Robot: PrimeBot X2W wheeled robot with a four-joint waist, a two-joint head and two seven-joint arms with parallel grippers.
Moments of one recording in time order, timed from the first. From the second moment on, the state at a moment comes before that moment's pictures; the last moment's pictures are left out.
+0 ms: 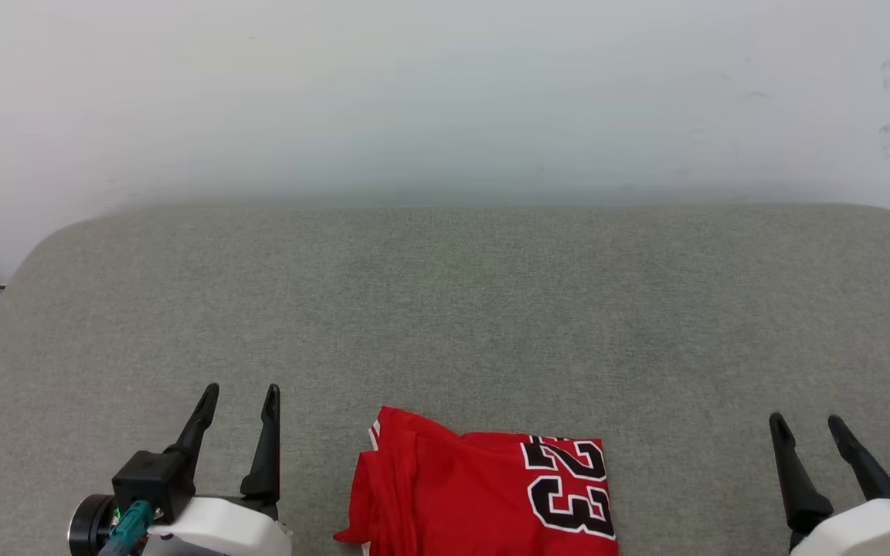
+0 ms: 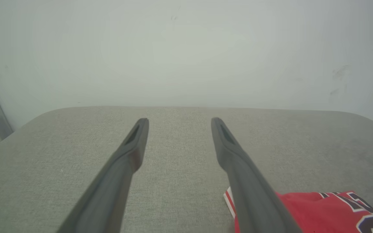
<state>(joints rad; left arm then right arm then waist) 0.01 0.23 -0.17 0.12 -0.33 0.03 -0.26 0.14 -0.06 -0.13 -0.12 0.23 0.13 0.12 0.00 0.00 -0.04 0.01</state>
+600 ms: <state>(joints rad) -0.09 0.16 -0.12 0.08 -0.27 -0.05 -0.26 0.10 -0.13 0.01 0.06 0.65 0.13 0.59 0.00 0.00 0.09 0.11</state>
